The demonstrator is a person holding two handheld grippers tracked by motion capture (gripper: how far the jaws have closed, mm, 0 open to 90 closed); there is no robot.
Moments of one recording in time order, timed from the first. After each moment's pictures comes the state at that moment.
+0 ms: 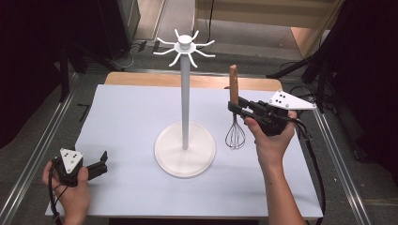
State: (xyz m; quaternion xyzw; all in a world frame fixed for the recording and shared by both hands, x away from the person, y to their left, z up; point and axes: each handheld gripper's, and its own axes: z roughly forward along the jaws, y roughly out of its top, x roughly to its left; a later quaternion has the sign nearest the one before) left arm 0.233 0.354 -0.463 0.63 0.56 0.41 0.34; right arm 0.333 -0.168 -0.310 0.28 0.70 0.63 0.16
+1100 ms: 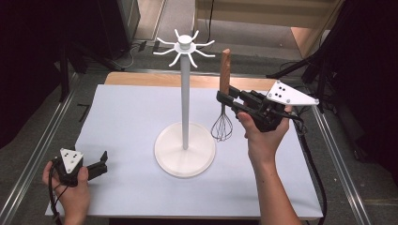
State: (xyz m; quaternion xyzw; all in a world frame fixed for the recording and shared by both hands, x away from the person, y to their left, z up) left arm 0.233 0.354 -0.463 0.63 0.56 0.41 0.34; right arm 0.318 -0.140 -0.269 0.22 0.66 0.70 0.16
